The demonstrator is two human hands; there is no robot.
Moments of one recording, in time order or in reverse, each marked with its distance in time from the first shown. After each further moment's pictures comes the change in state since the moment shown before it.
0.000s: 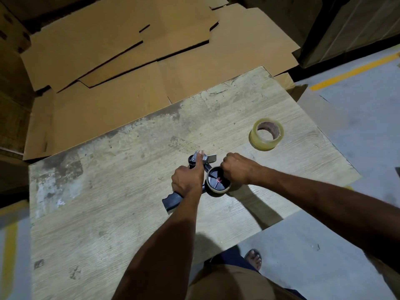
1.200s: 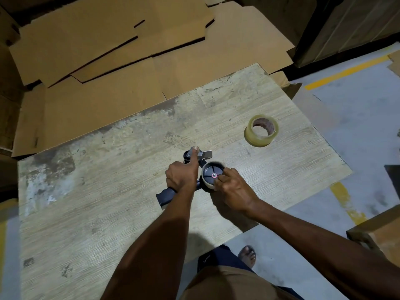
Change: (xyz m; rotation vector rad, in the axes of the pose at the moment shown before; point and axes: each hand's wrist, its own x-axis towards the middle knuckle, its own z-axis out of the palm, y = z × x) left_hand 0.000 -0.001 -0.003 -0.033 -0.007 0.007; right_hand -0.038 -0.053 0.072 0.162 0.664 -0.007
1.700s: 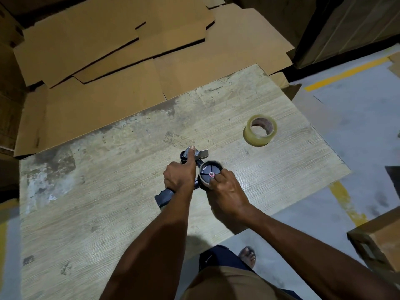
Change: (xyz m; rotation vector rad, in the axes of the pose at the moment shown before) left_hand -0.002 -0.004 -0.002 -0.022 0.021 -0.062; right_hand -0.002 -0.030 -0.001 0.024 -0.029 0.215
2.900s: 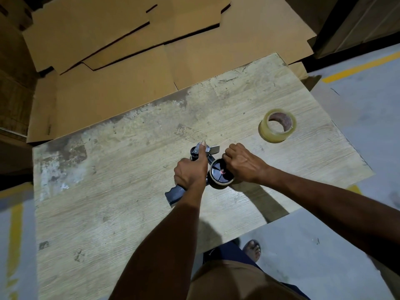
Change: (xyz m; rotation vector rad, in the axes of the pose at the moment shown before) left_hand 0.005 -0.003 0.002 0.067 0.003 -0.002; right_hand 0.072 0.060 -0.009 -0.282 -0.185 -0.379
